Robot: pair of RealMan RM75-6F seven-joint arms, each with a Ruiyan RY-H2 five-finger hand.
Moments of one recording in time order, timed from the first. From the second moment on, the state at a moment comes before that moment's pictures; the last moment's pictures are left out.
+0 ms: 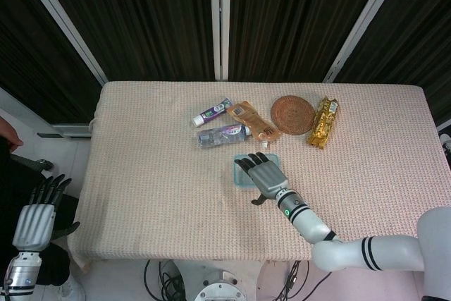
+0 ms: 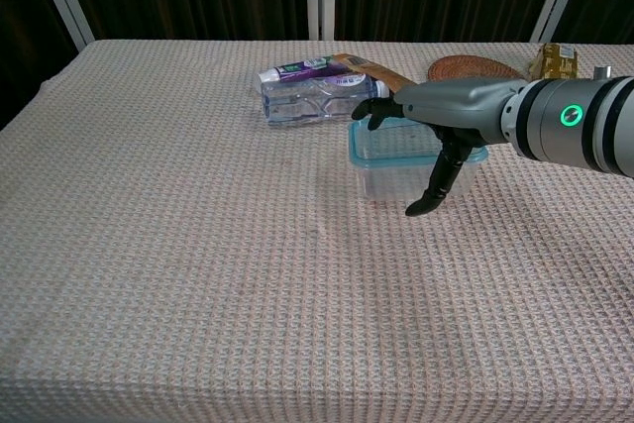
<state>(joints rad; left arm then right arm) -0.06 -1.32 0.00 -1.42 1.55 1.52 -0.02 0.97 -1.45 0.06 -1.78 -0.64 0.91 -0.60</state>
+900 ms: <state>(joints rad) -0.05 -1.31 0.00 -1.44 1.55 1.53 -0.01 0.82 -1.38 -0.06 -1.91 -1.01 0.98 -0.54</state>
